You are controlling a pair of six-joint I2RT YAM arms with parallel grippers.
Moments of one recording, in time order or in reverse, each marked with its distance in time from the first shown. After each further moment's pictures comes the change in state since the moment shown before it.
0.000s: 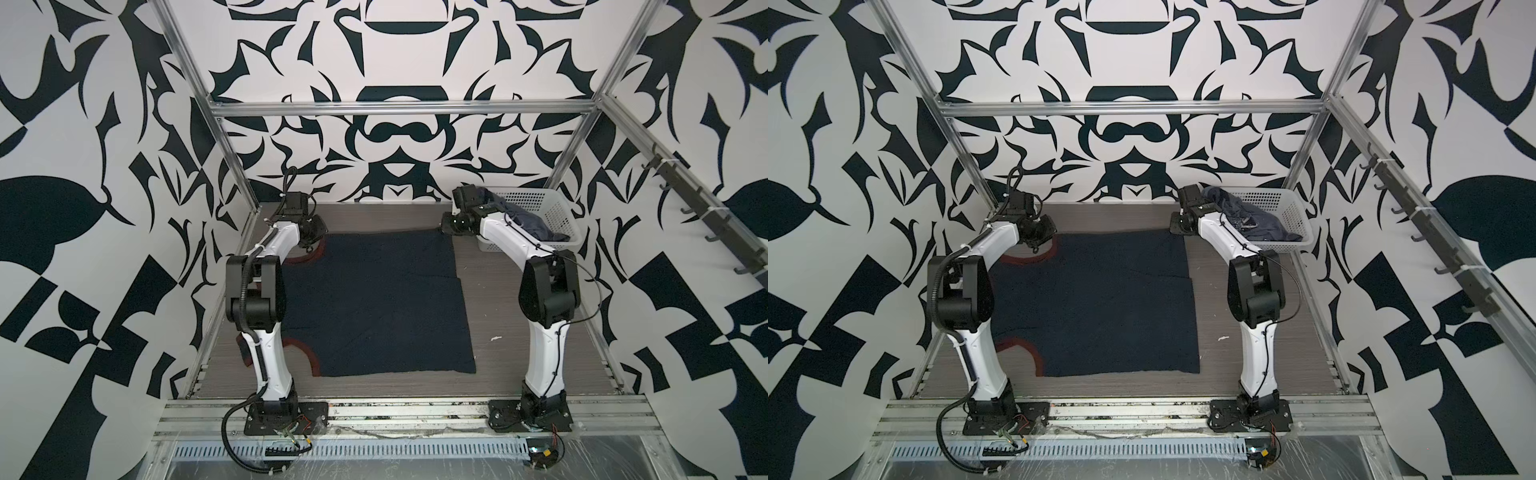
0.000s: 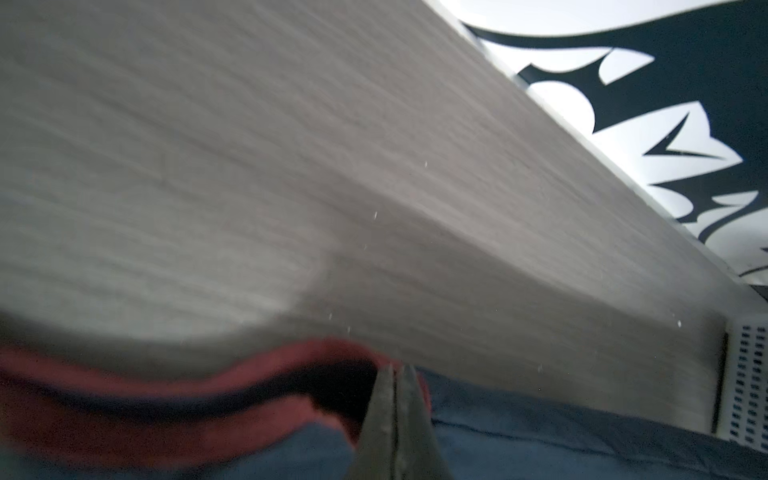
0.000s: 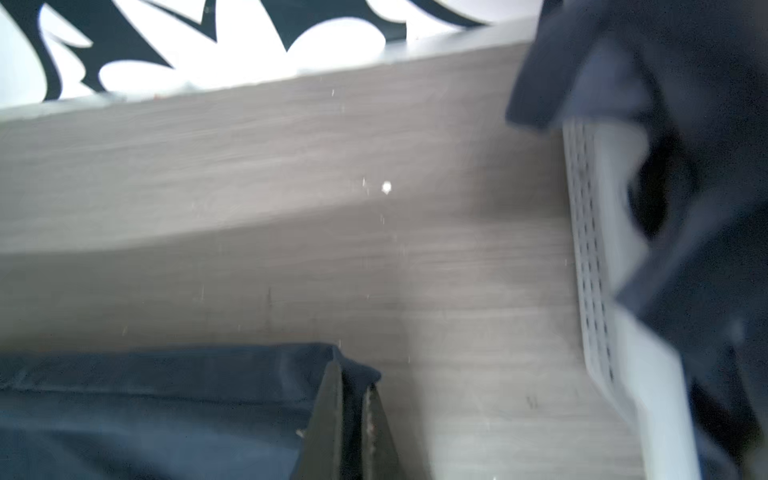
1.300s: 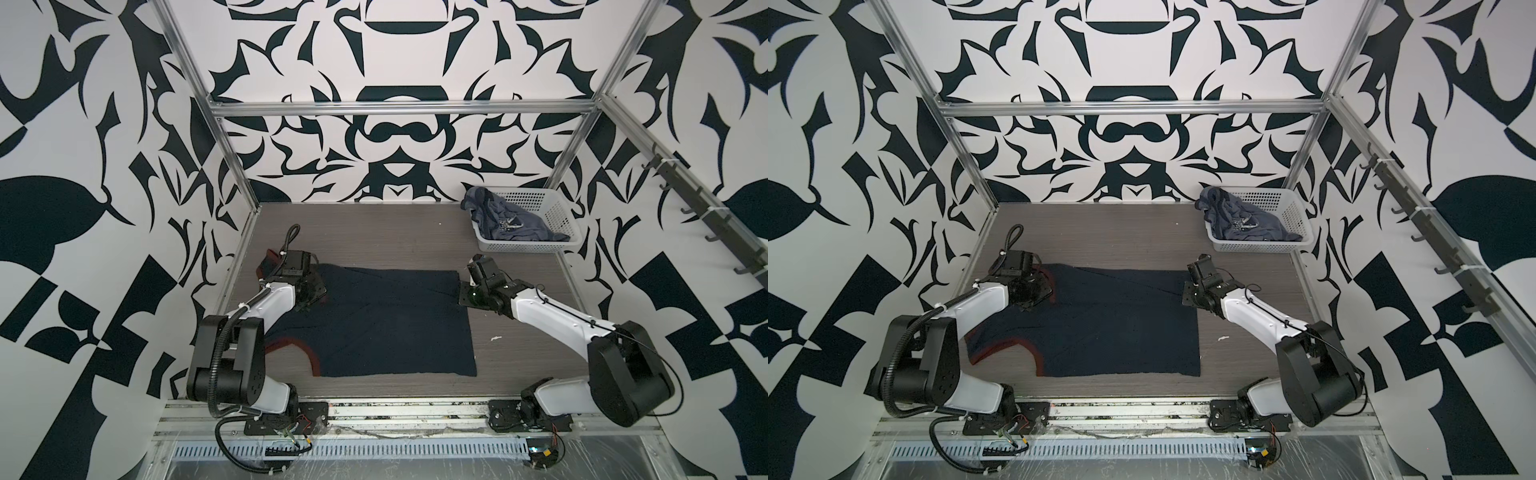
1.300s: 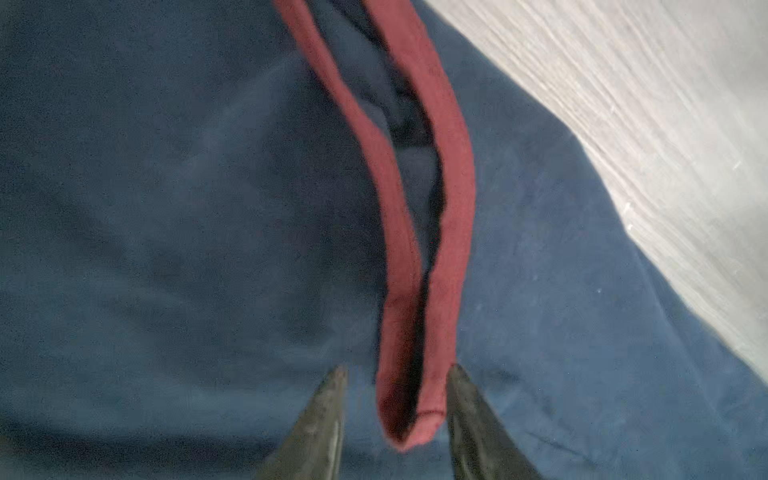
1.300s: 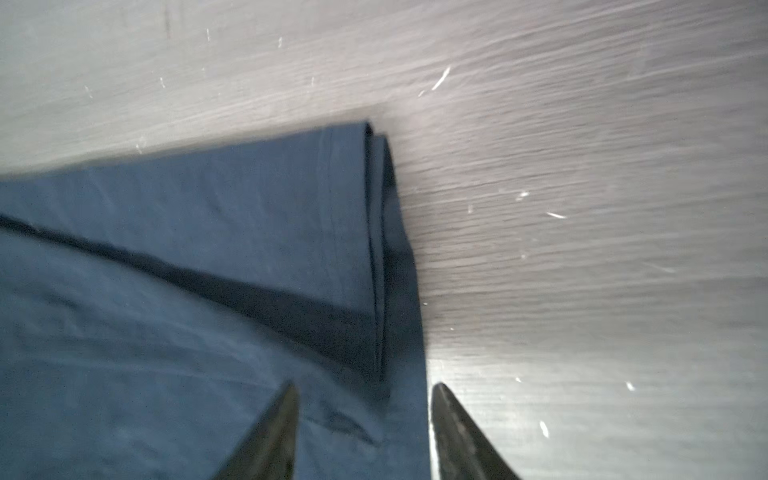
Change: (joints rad) left arm -0.059 -0.503 -0.717 0.042 -0.142 -0.125; right arm 0.135 -0.679 -0.938 0.163 0.033 0.191
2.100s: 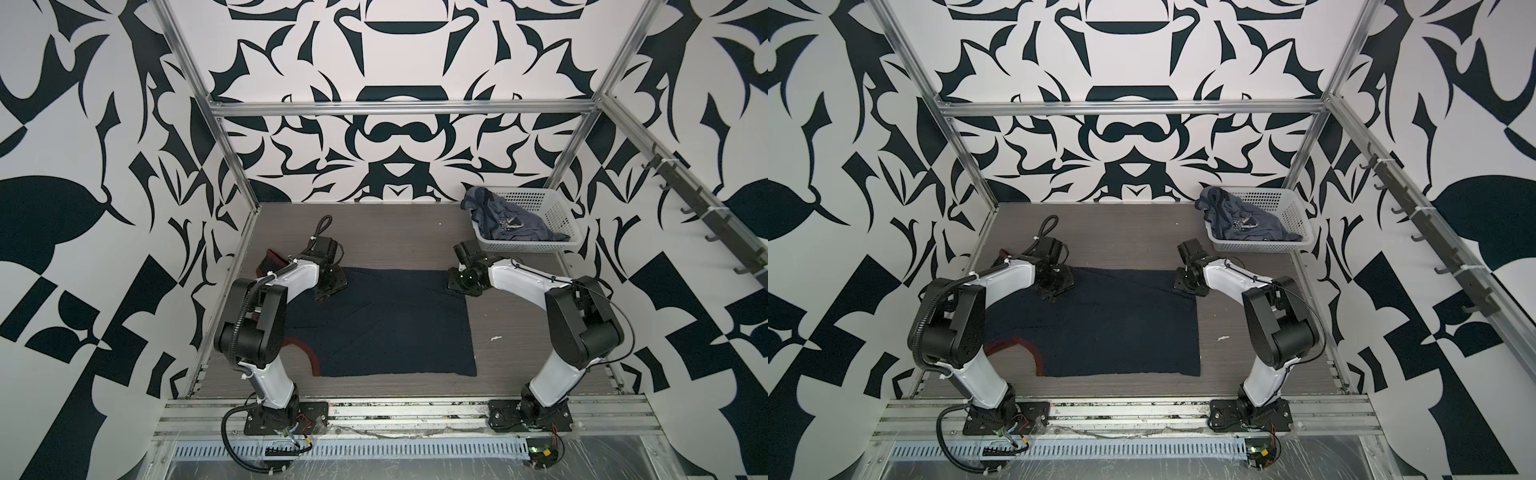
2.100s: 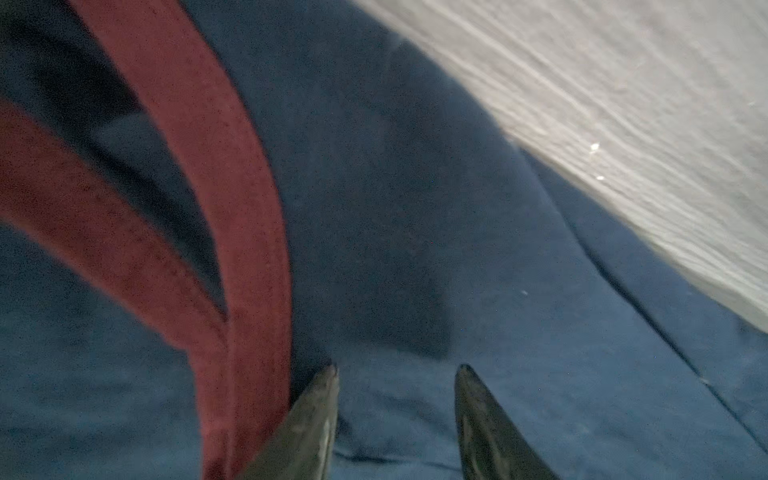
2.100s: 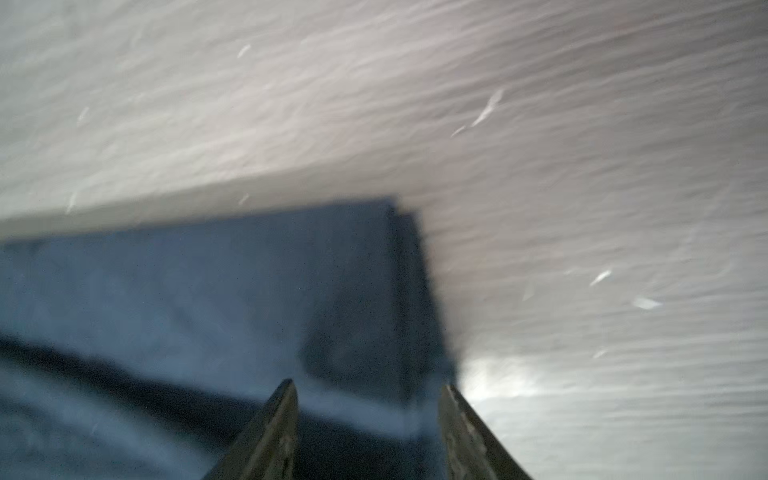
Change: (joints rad) left arm -0.153 0.277 0.210 -0.072 0.037 0.005; right arm -0.057 0.377 0.289 -0.083 -0.054 0.022
